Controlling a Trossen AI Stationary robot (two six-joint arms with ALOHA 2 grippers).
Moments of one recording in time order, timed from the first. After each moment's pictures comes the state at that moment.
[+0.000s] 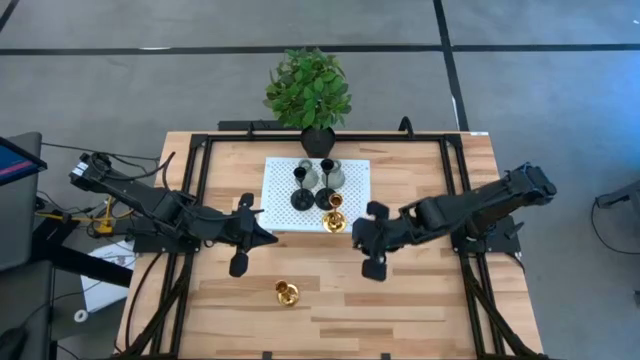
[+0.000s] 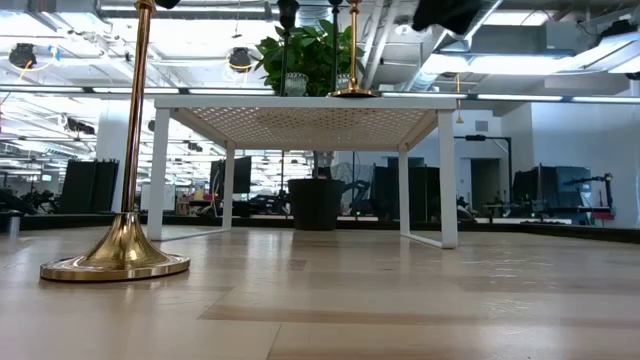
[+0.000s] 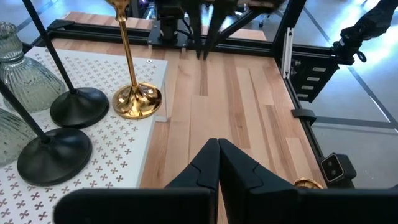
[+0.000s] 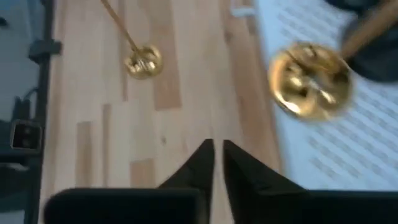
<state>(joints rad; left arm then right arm) -0.47 0.85 0.93 -0.39 -0.36 -0.24 0.35 1.52 1.36 -0.80 0.22 0.41</state>
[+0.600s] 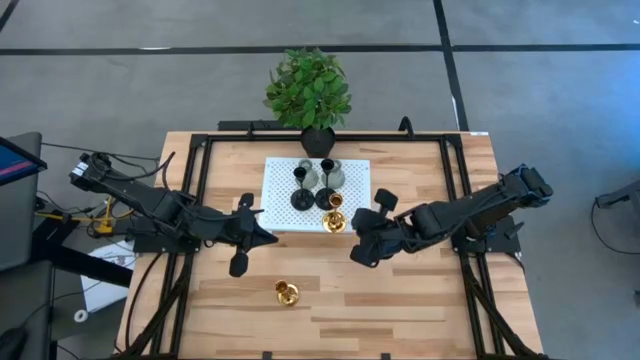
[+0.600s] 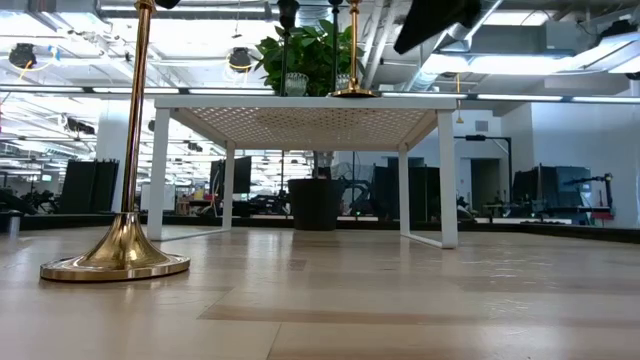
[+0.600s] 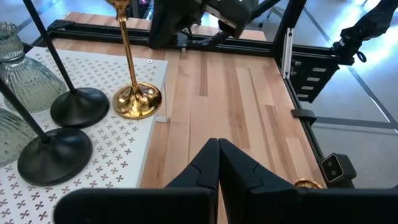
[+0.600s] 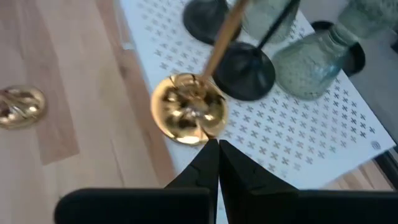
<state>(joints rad) -0.47 0.85 0.93 -0.38 -0.36 -0.24 0.37 1.55 1.36 -0.86 0.66 0.52</state>
